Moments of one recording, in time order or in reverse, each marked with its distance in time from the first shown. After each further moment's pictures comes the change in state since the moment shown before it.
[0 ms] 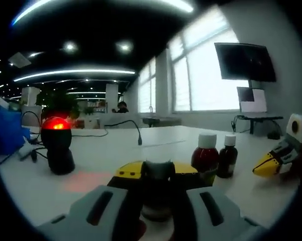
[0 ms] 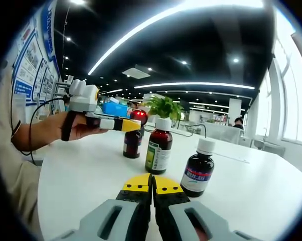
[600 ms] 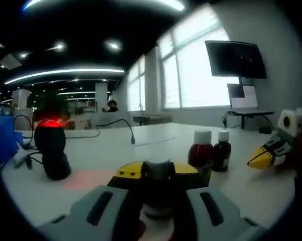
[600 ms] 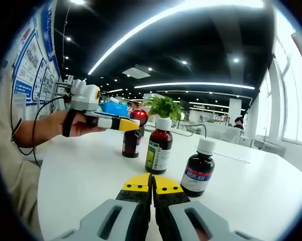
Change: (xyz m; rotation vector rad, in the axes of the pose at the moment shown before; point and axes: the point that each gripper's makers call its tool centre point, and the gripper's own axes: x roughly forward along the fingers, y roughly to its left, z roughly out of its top) left arm -0.002 -0.002 0.000 0.034 0.020 -0.105; right arm 0.000 0.002 0.000 -0.002 0.002 0.001
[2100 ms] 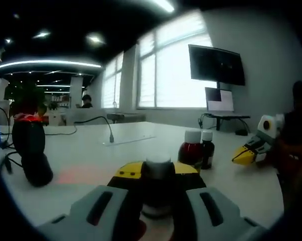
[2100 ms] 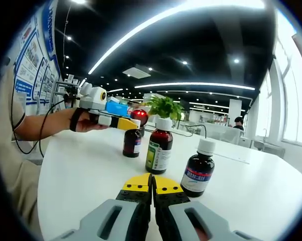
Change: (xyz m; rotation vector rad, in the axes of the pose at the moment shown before) left arm -0.002 -0.009 -0.001 -0.055 0.010 -0.252; right arm -0.001 0.006 0.002 -0.006 -0.001 0.001
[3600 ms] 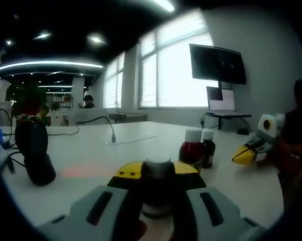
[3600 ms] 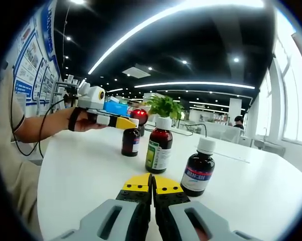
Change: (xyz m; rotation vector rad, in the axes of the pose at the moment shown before) left arm -0.002 0.006 -0.001 -0.006 0.002 0.023; right arm 0.002 -0.006 -0.003 0.006 0.006 0.001
